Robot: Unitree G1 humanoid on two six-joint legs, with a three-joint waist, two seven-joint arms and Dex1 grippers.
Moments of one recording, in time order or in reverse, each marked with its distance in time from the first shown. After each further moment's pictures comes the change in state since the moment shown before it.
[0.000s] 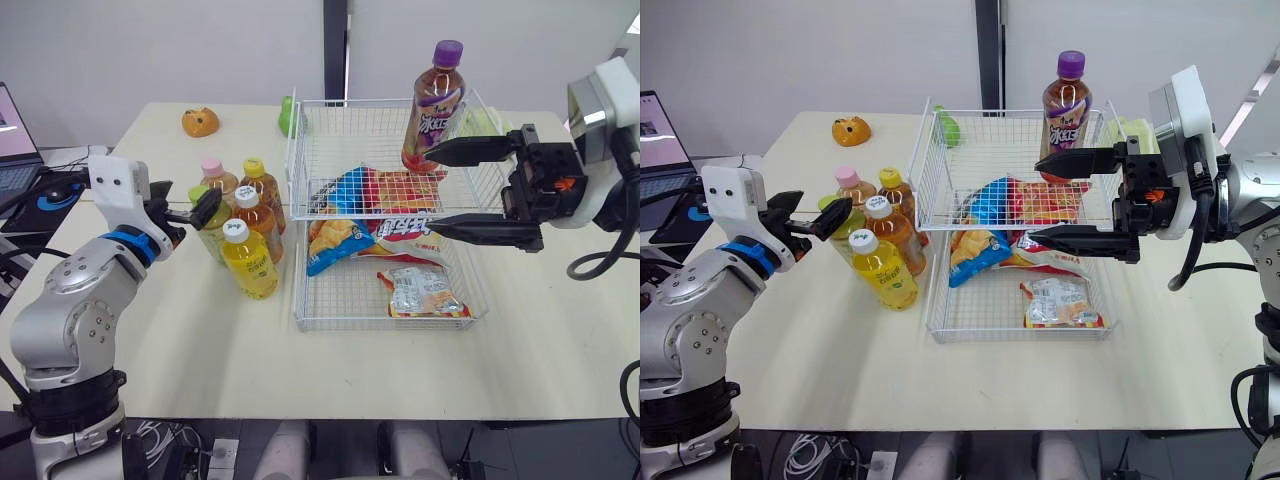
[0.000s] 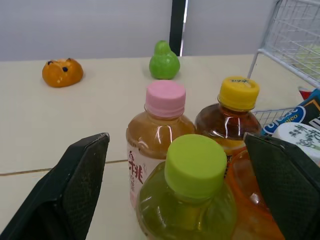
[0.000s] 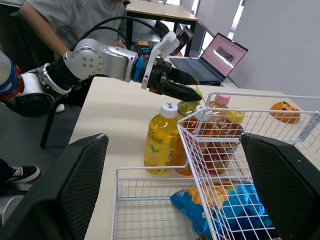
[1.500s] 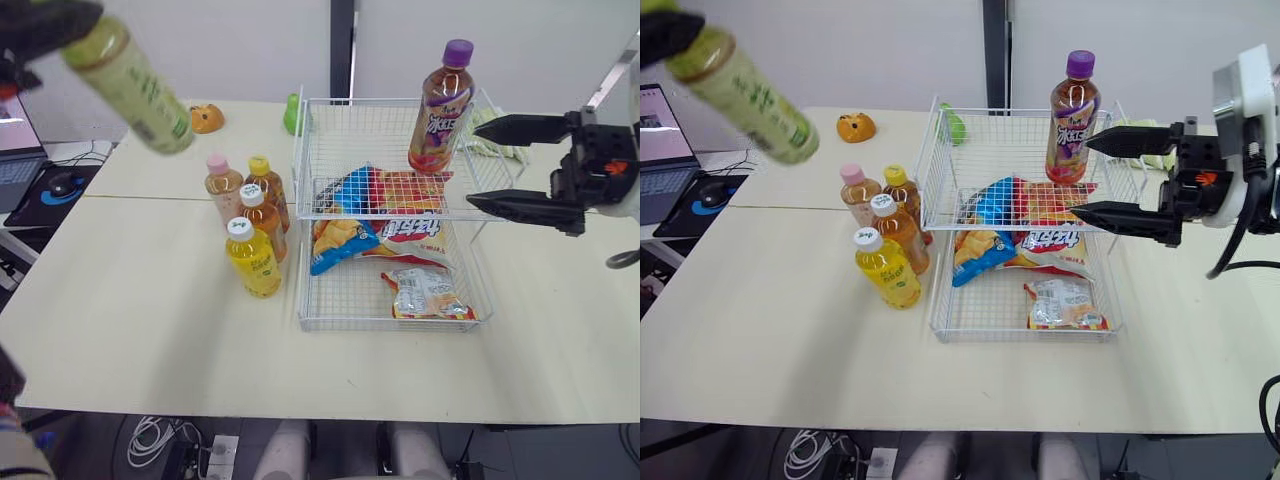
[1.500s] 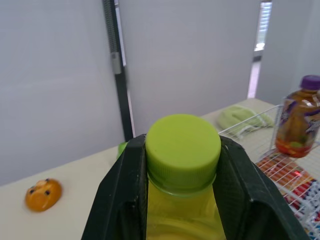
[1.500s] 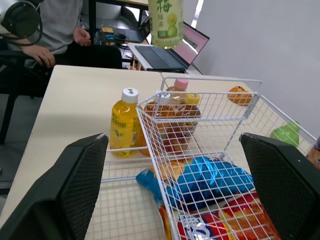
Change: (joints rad) left arm -0.760 0.526 -0.084 0.440 -0.233 0.204 -0.500; right arm 0.082 -0.111 -0.141 0.037 -0.036 -0.014 -0.004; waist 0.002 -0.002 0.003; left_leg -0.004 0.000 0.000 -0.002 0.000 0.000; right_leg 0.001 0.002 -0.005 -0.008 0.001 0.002
